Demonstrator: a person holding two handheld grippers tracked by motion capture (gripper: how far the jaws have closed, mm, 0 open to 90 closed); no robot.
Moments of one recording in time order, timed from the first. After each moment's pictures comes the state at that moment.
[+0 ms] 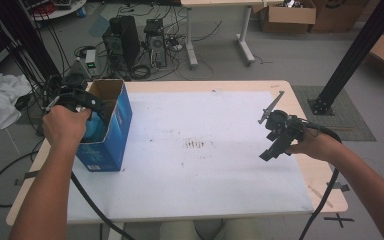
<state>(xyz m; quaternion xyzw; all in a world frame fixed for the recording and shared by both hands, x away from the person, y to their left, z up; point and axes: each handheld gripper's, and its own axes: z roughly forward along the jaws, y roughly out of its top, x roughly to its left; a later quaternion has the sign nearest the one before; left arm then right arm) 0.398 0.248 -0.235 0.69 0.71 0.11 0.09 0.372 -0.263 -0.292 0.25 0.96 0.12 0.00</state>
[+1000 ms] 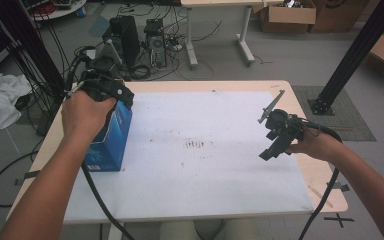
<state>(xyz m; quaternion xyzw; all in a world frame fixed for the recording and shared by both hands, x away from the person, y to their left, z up) 0.386 0.171 -0.185 0.77 0.62 0.12 0.13 0.370 -0.261 -0.289 0.24 0.96 0.13 0.01</state>
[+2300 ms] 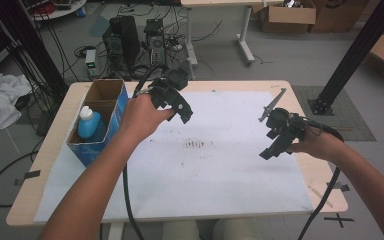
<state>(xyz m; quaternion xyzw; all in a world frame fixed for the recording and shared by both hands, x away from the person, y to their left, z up) 0.392 0.037 -0.209 0.90 0.41 0.08 0.13 0.367 -0.260 -0.281 0.24 0.96 0.13 0.01</state>
